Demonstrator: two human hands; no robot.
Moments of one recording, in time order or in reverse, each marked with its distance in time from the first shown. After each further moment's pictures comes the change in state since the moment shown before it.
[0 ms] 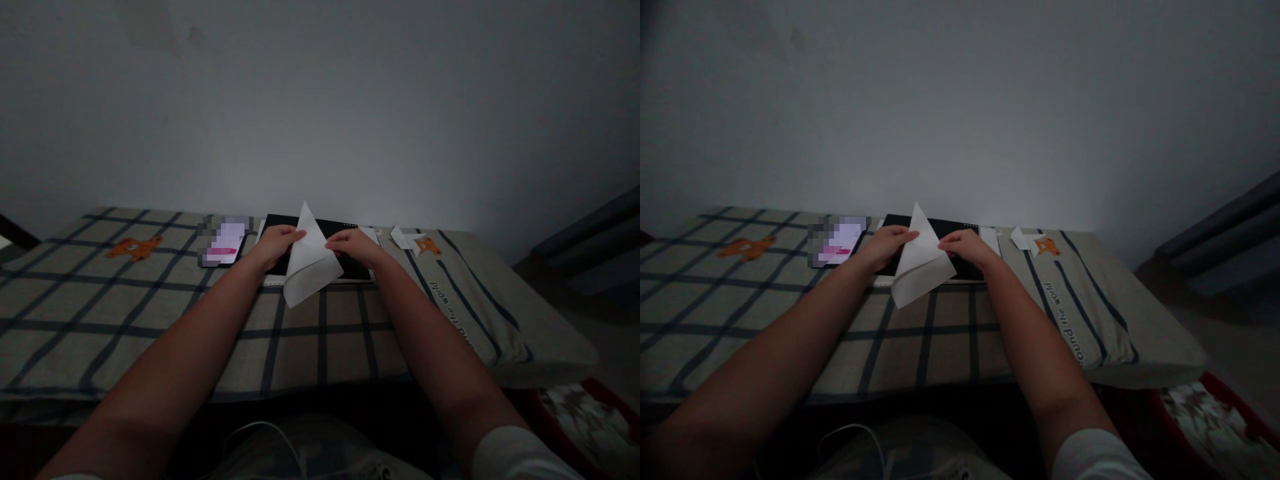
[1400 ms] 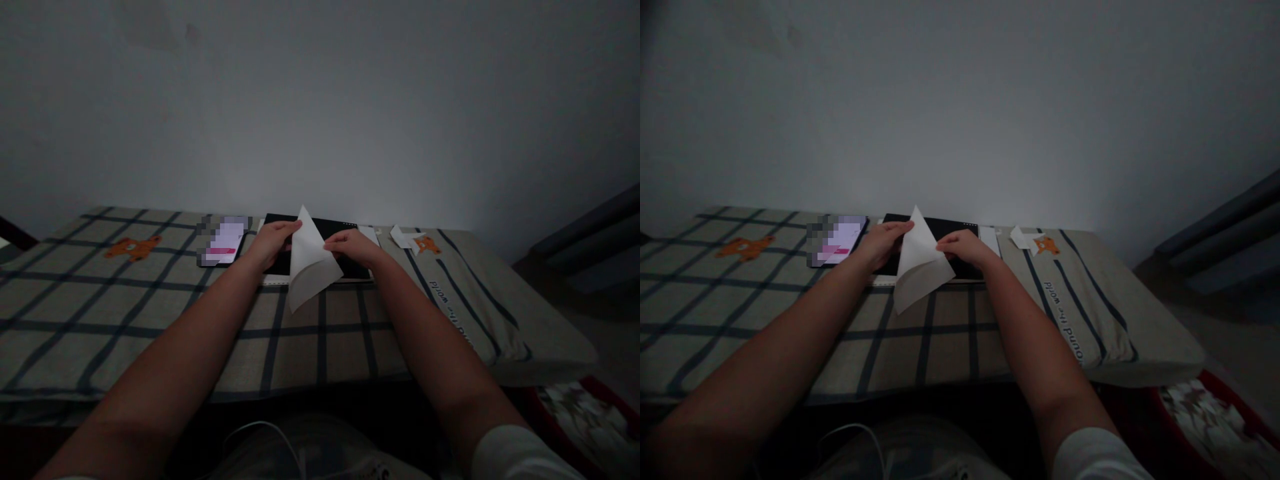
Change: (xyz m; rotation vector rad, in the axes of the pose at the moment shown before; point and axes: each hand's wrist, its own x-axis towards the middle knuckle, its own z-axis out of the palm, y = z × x) left_hand 0.000 0.003 0.002 -0.148 0.058 0.020; right_hand -0.001 0.001 0.001 0.012 -0.048 0.034
